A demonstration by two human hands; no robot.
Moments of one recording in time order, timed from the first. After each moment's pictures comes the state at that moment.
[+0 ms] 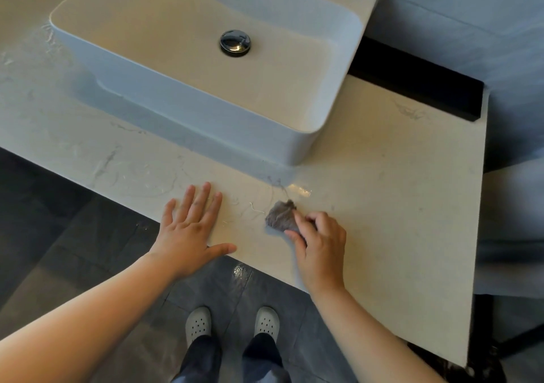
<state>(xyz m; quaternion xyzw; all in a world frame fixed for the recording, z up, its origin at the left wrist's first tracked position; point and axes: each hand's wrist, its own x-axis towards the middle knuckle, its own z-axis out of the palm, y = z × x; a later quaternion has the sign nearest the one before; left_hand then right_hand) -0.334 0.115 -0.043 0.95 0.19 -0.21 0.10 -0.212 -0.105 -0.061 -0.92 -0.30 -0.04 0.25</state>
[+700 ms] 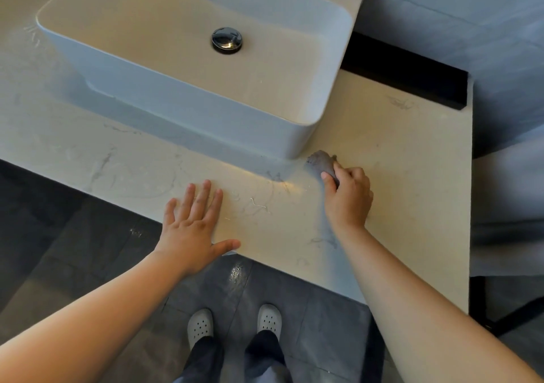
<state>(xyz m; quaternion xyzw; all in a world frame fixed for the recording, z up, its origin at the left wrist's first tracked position) -0.333 0.116 -0.048 0.96 0.18 -0.20 0.08 -0.135 -0.087 -0.048 -0.96 -0.10 -0.02 0.25</state>
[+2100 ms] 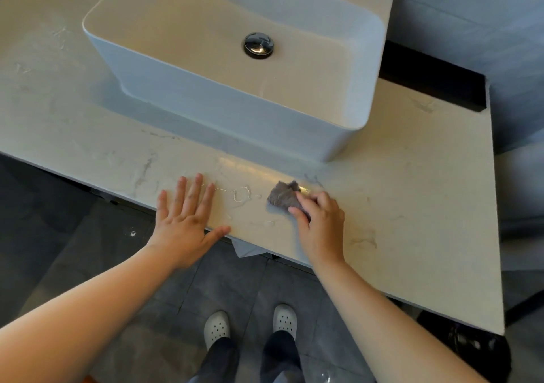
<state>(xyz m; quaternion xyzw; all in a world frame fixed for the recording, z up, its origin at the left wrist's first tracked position) -0.369 0.203 -0.054 0.96 0.18 -0.18 0.10 -0.241 -0.017 -0.058 -0.93 -0.22 -0.01 0.30</state>
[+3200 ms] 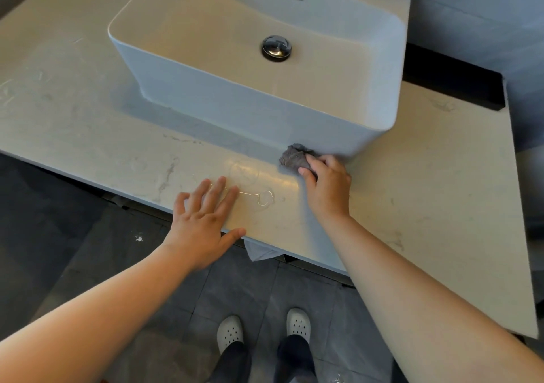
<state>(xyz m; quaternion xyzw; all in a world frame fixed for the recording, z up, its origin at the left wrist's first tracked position) -0.372 0.224 -0.050 0.98 0.13 -0.14 0.05 -0.189 0.048 -0.058 -0.94 -0.20 -0.02 0.29</state>
